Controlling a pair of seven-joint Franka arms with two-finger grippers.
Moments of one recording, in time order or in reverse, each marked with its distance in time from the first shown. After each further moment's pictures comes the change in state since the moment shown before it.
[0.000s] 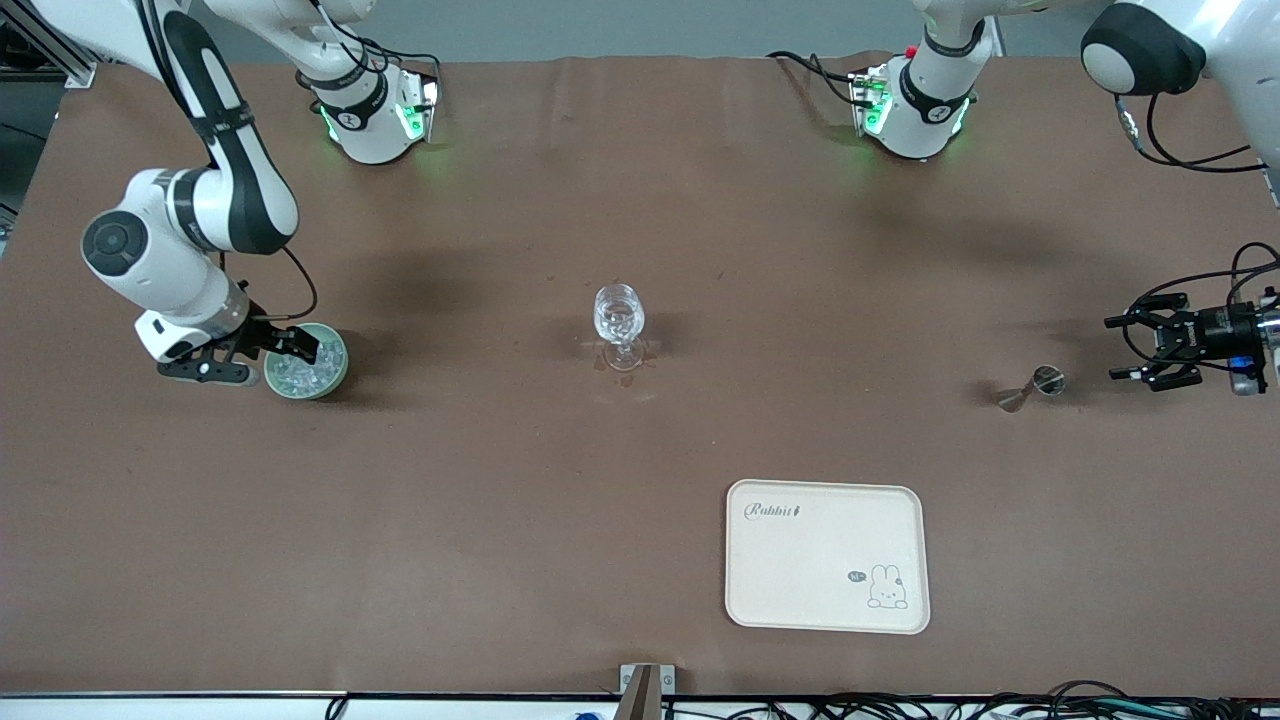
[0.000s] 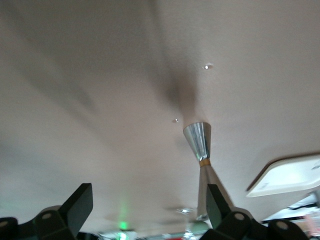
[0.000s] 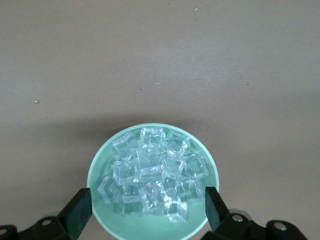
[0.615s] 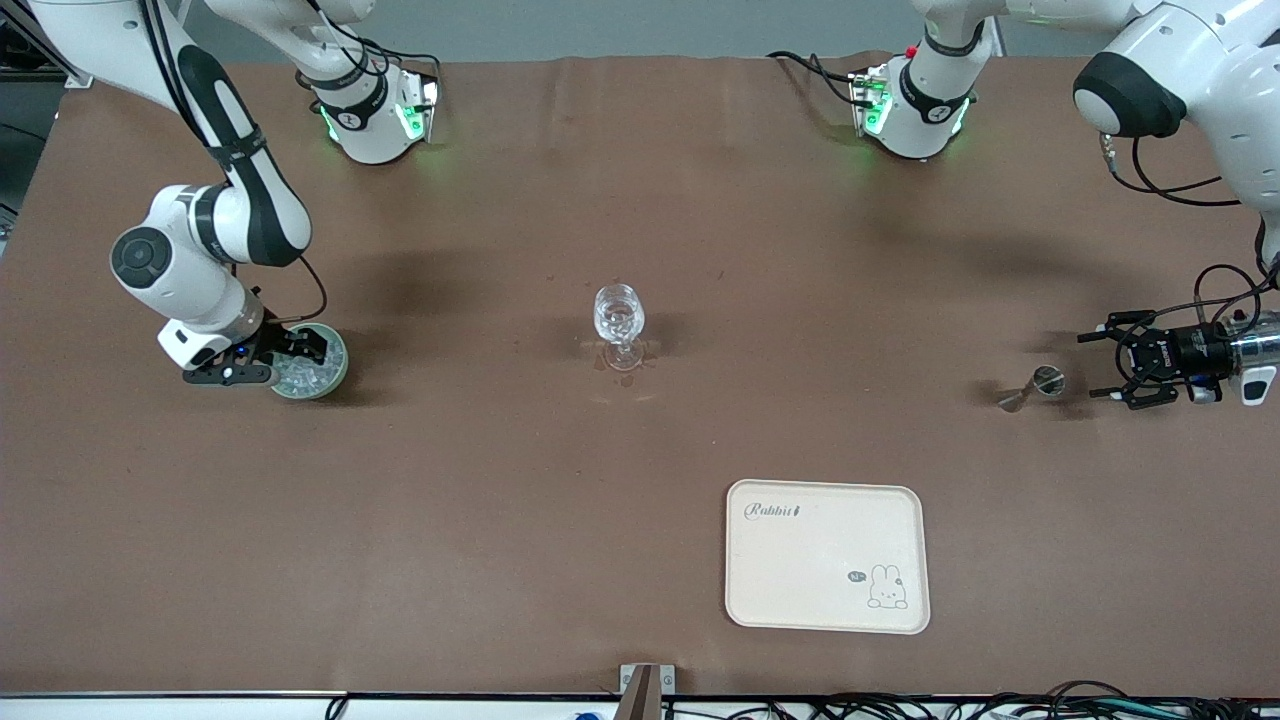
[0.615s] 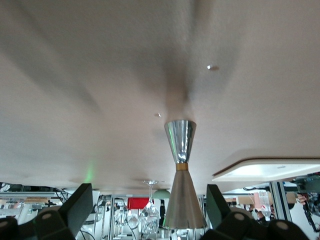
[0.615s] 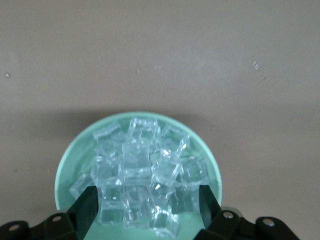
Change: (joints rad) left arm 0.048 0.120 -0.025 0.078 -0.172 -0.134 -0.127; right arm -0.012 0.050 -0.006 -0.052 0.000 0.087 -0.091
